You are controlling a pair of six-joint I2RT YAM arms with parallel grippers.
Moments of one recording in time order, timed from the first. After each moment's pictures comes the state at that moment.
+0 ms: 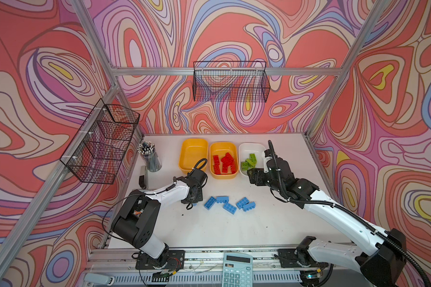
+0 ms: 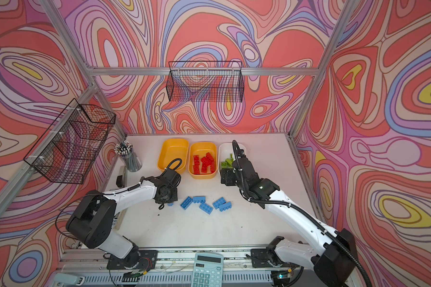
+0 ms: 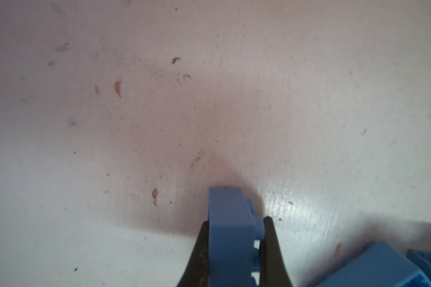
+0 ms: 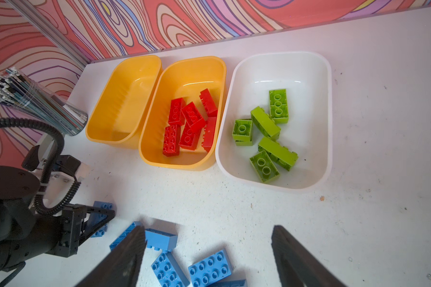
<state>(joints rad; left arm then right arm) -0.50 1.58 0.89 -0.64 -0.21 -0.64 0.62 1.15 0.96 -0.44 0.17 0.49</state>
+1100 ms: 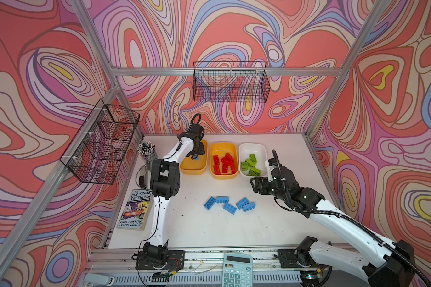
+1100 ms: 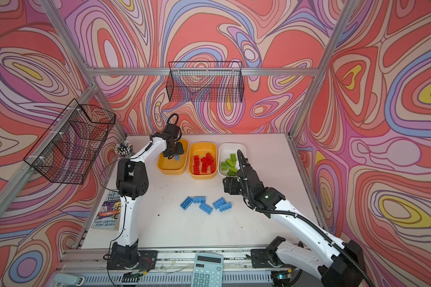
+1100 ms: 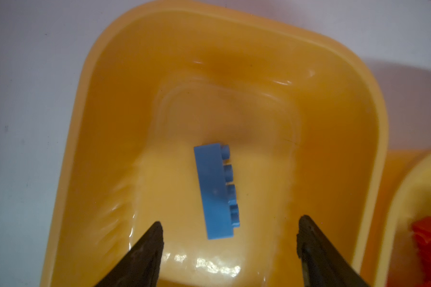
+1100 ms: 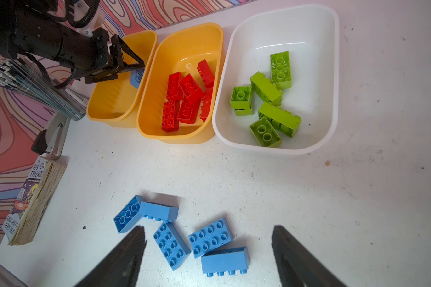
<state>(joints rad) -0.26 2.31 2.06 -0.87 -0.16 -0.45 0.62 1.04 0.84 -0.46 0.11 0.56</state>
